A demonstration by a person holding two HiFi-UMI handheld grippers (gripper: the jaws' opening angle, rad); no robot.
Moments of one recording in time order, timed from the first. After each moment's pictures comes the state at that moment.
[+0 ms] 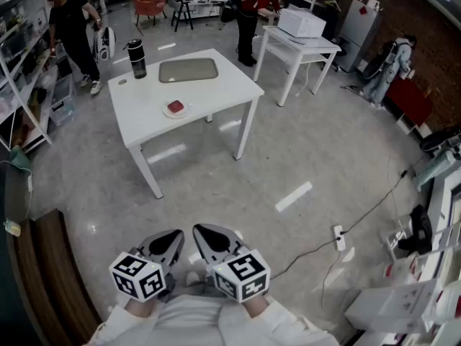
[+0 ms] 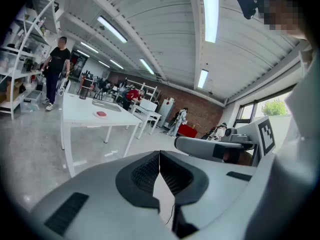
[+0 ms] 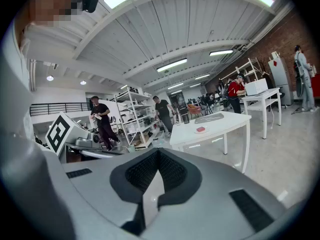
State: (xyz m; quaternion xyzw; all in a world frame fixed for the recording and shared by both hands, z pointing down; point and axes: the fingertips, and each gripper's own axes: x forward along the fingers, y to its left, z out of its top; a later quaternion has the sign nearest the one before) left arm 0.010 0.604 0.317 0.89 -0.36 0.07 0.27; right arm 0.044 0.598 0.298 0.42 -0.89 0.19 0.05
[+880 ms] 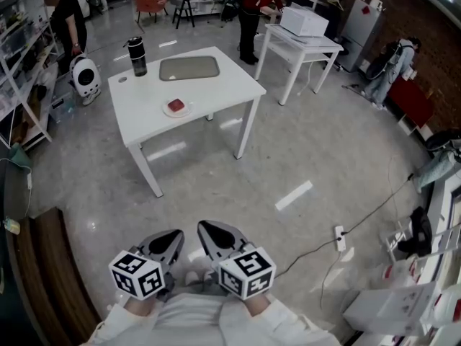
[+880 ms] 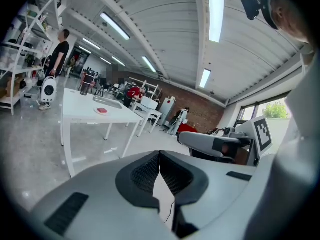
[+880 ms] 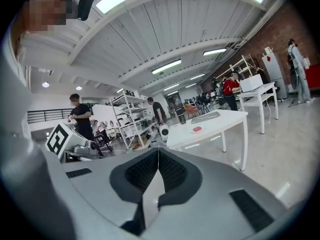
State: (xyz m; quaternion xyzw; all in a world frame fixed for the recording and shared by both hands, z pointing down) left arm 0.009 0.593 0.327 0.89 -0.36 0.08 0.28; right arm 0.058 0.579 0.302 0.44 -0.88 0.21 0.03
